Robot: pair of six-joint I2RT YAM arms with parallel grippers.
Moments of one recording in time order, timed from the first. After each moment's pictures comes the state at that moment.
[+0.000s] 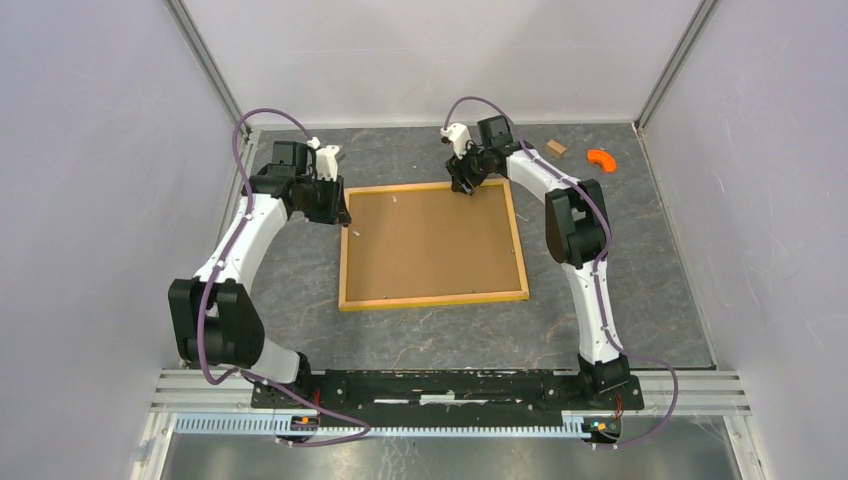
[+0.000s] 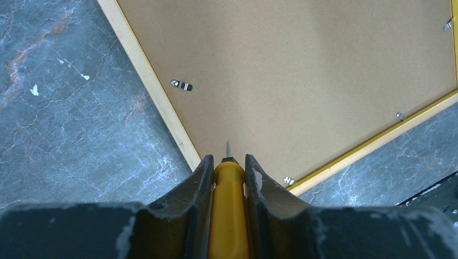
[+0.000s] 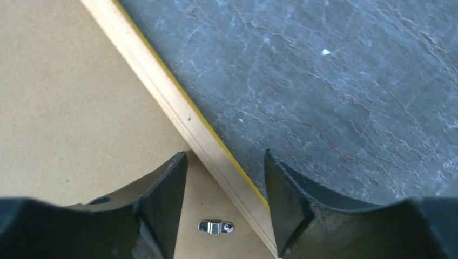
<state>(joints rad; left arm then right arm) -0.08 1.48 1.24 -0.73 0.37 0.08 0.35 2.42 1.98 -0.41 -0.43 -0.49</state>
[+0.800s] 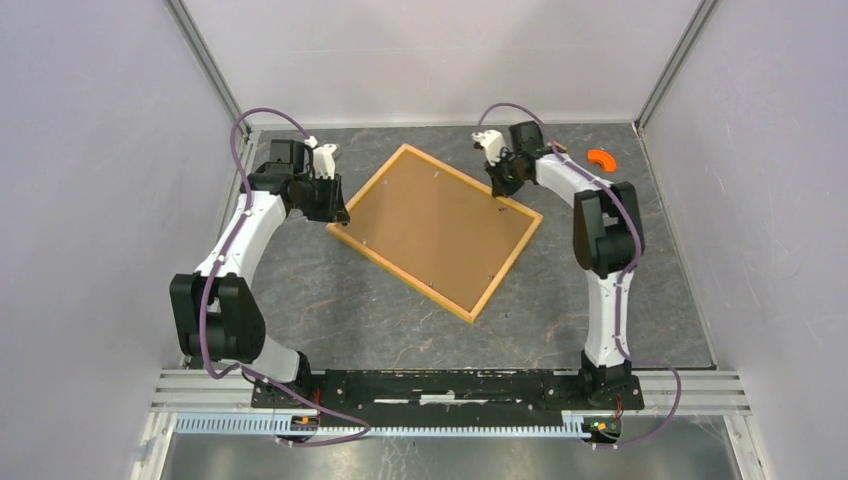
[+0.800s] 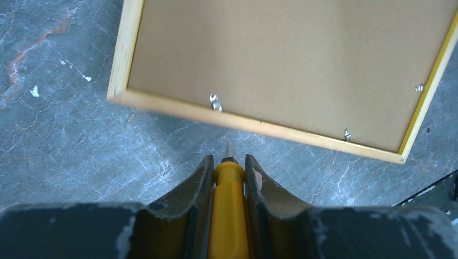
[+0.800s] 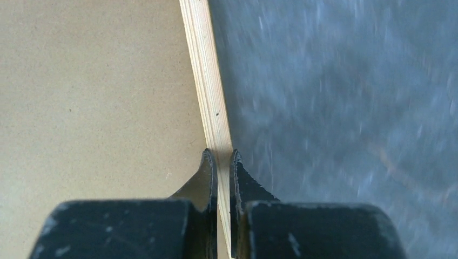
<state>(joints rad) -0.06 1.51 1.25 -0.73 0.40 0.08 0.26 2.24 1.76 -0.48 -0.28 -0.50</state>
